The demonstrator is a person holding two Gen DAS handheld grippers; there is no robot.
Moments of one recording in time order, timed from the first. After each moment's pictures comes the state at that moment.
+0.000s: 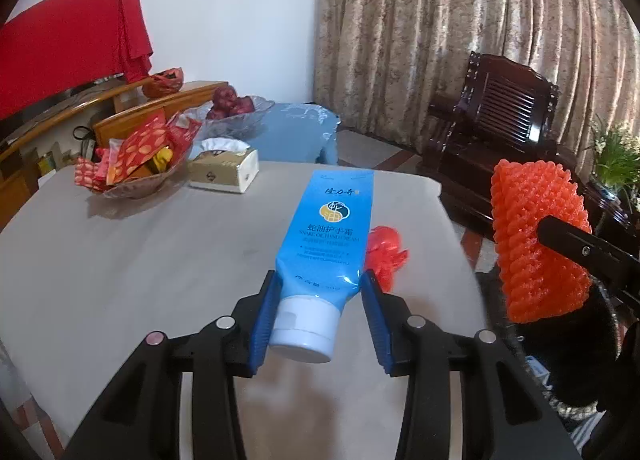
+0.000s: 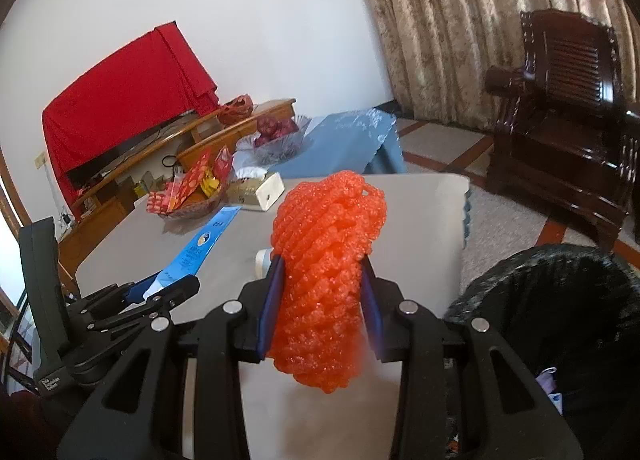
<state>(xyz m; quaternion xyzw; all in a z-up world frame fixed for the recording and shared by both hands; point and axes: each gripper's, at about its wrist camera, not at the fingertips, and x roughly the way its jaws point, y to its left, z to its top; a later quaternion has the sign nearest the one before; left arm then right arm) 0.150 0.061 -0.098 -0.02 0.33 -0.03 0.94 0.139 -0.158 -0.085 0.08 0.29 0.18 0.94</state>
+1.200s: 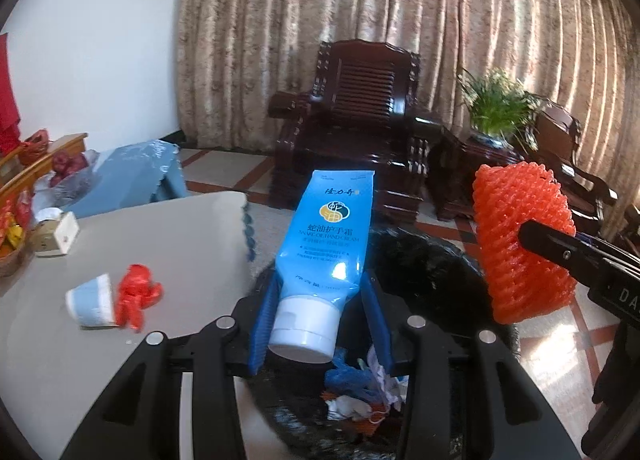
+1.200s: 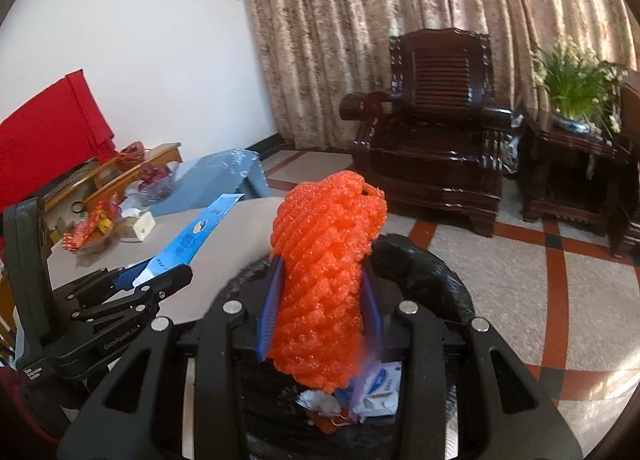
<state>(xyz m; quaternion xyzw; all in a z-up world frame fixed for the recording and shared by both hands) 0.121 -0.171 -0.090 0.04 0.29 -0.25 0.92 0.030 -0.360 -0.087 0.10 0.26 -0.03 0.96</state>
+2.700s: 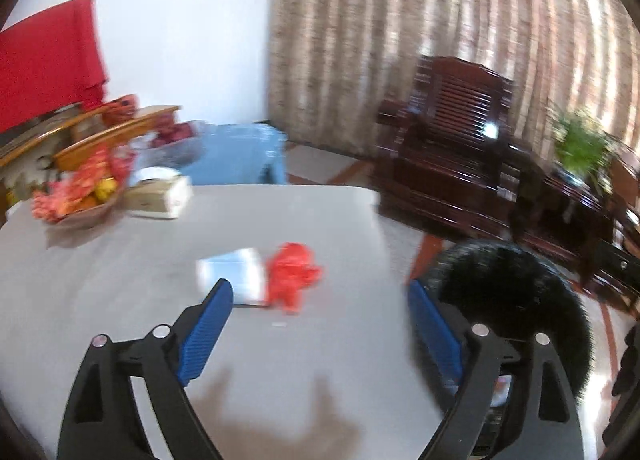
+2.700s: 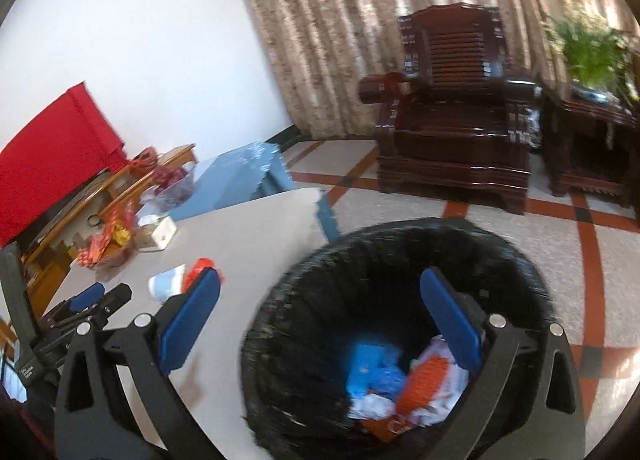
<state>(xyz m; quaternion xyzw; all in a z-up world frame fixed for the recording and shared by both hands) 0.147 -0.003 -0.092 -0.01 0.29 -0.09 0.95 0.091 -0.289 -0.098 0.14 0.27 0.03 0.95</state>
